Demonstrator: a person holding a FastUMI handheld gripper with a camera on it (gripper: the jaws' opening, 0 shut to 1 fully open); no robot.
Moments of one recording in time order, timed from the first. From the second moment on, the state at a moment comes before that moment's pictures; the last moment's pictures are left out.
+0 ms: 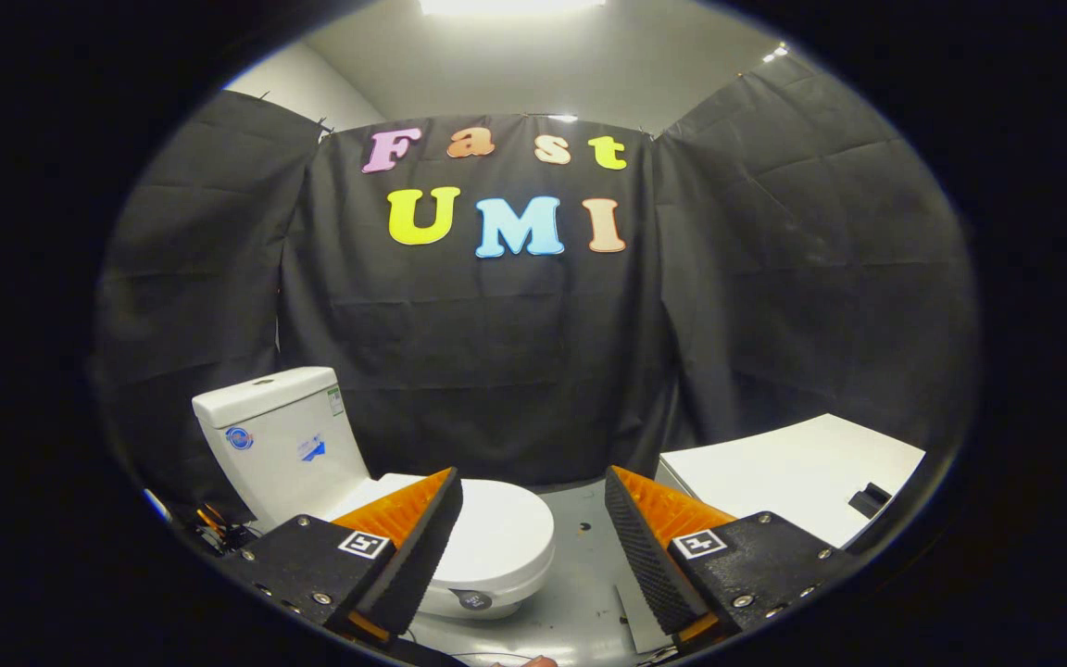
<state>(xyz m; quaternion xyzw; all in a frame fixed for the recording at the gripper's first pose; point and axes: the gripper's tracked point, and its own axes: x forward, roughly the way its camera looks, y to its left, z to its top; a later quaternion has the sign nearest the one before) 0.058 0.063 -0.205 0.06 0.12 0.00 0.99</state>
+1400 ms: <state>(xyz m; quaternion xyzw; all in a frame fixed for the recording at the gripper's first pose) 0.059 0.158 -0.419 0.37 0.31 0.03 0.88</state>
